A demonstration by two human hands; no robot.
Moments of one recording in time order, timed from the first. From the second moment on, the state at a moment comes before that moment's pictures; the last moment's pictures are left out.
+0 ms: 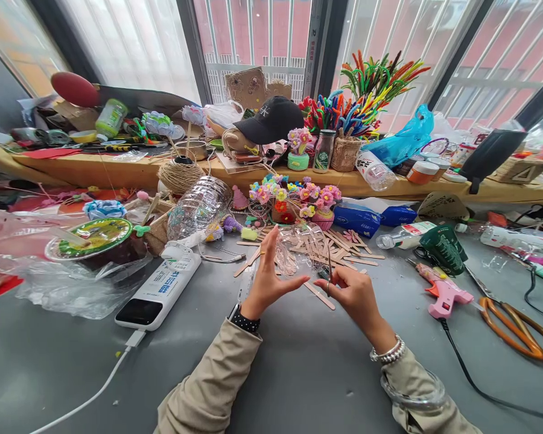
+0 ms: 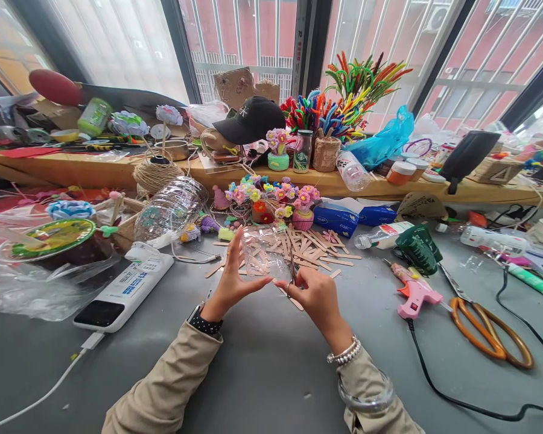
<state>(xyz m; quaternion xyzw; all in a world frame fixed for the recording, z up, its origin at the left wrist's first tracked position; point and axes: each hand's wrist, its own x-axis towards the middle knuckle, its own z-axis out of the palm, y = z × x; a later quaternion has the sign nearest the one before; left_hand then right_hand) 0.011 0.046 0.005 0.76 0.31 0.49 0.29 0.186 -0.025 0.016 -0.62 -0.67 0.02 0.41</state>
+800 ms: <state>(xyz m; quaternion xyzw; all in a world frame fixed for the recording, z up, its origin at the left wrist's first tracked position) 0.005 0.049 0.020 0.39 0.18 0.41 0.80 0.193 -0.021 0.014 -0.61 -0.54 0.23 0.54</state>
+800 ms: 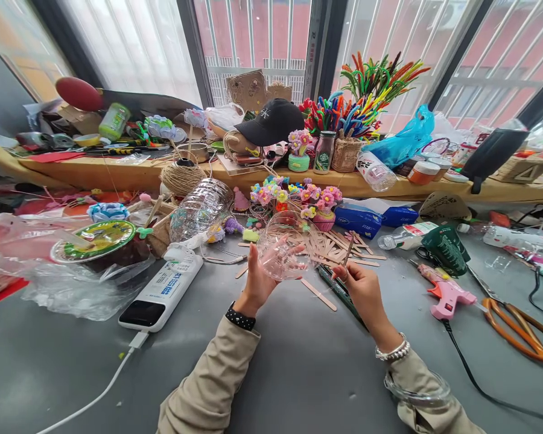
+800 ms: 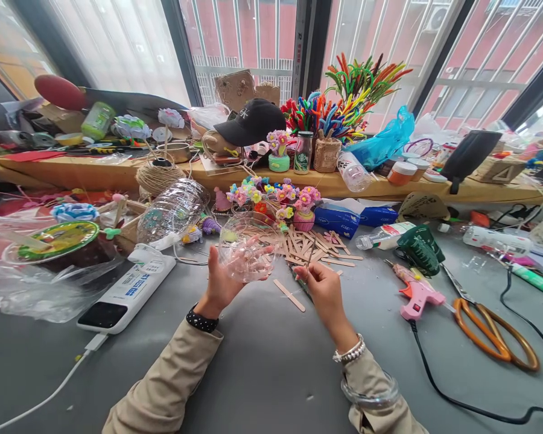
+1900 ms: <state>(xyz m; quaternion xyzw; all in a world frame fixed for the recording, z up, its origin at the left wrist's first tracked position) 0.003 0.050 0.012 0.55 0.18 0.47 0.67 0.196 -0.017 0.005 -0.63 -0.67 0.21 0.34</state>
